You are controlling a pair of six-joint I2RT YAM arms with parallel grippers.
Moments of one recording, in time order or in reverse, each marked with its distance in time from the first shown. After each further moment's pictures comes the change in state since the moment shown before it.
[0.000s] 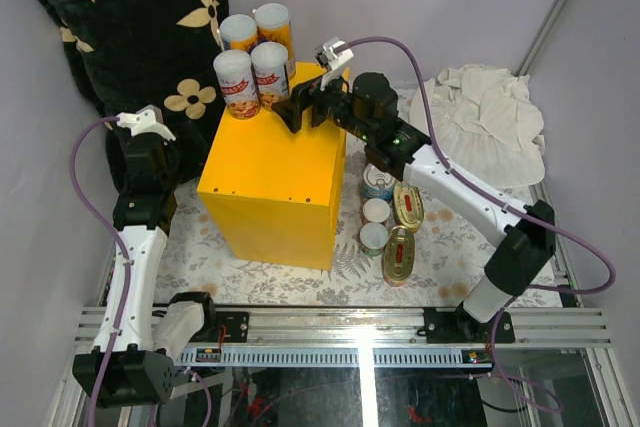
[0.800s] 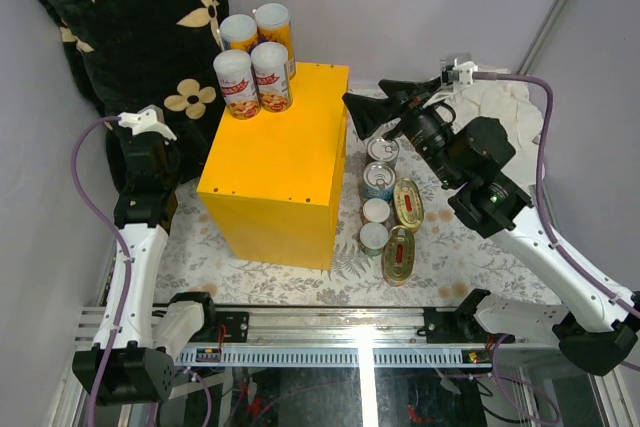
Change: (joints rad) left arm -0.001 0.009 0.000 0.000 -0.005 0.000; right arm -0.002 -0.582 -0.324 0.018 0.268 0.151
